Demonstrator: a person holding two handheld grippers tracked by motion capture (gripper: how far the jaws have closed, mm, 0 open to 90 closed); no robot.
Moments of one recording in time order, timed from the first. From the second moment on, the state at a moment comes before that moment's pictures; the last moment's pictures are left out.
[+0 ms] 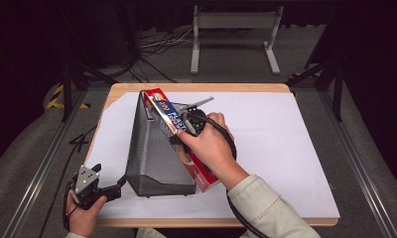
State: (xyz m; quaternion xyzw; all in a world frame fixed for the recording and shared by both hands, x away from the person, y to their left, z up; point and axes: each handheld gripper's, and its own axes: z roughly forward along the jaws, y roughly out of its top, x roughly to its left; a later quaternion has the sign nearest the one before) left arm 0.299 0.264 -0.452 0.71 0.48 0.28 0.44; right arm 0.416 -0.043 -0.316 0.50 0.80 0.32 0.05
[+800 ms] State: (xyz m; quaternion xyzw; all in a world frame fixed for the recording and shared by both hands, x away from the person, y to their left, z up) left arm 0.299 0.264 -0.452 0.71 0.48 0.28 0.44; right arm 0.424 -0.021 -0.339 0.52 0.81 0.26 0.04
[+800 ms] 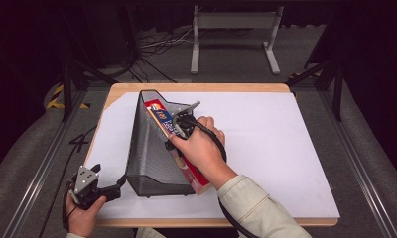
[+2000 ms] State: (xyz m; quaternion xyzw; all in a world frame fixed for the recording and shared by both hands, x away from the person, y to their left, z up) left arm 0.295 0.268 -0.453 0.71 0.48 0.28 0.44; right arm 0.431 -0.014 -0.344 0.49 0.84 0.25 0.04
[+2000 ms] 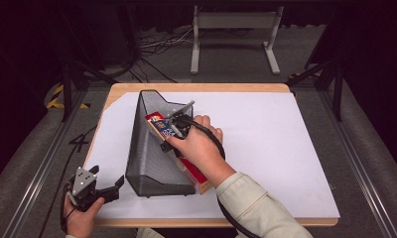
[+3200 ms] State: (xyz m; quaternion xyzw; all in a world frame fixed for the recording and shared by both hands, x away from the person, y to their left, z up) left arm 0.298 0.267 -0.454 0.71 0.49 0.28 0.43; right arm 0.360 -0.256 -0.316 0.43 0.79 0.39 0.19
